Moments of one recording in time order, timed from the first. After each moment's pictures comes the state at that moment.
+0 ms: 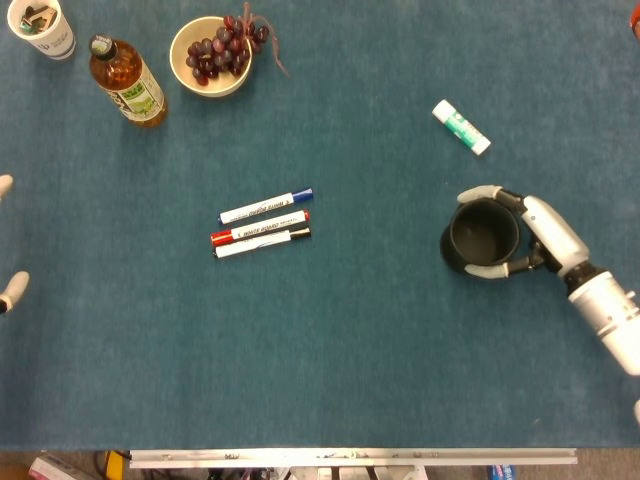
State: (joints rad) left arm -0.12 -1.01 0.01 -1.74 1.53 1.41 0.05; right arm 0.44 -1.70 -0.03 -1.01 -1.63 1.11 0.96
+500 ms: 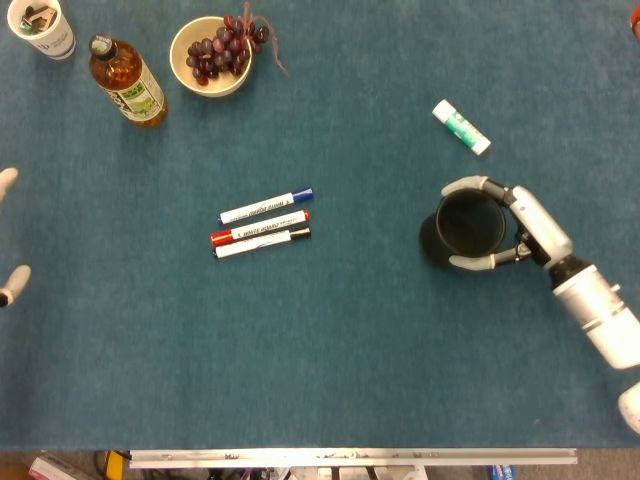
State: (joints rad) left arm -0.14 -0.98 0.00 -1.75 1.55 1.40 0.05; right arm 0.48 -1.74 -0.02 -0.98 -1.65 1.21 1.13
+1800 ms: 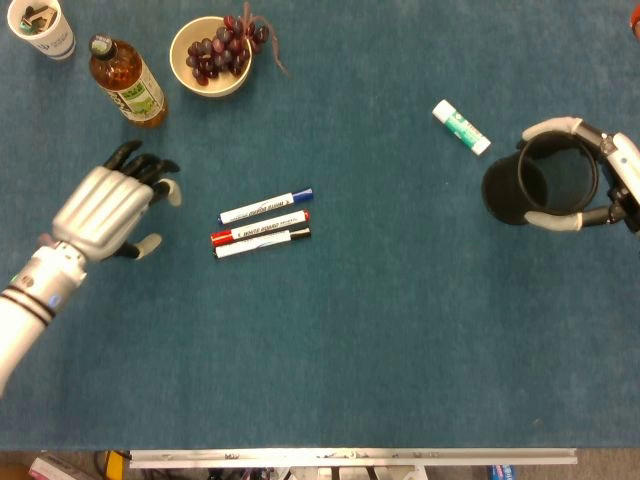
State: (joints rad) left arm -0.52 -1.26 -0.05 -1.48 1.55 0.95 0.01; right arm 0.47 -1.32 0.03 -1.42 -1.59 1.26 1.10
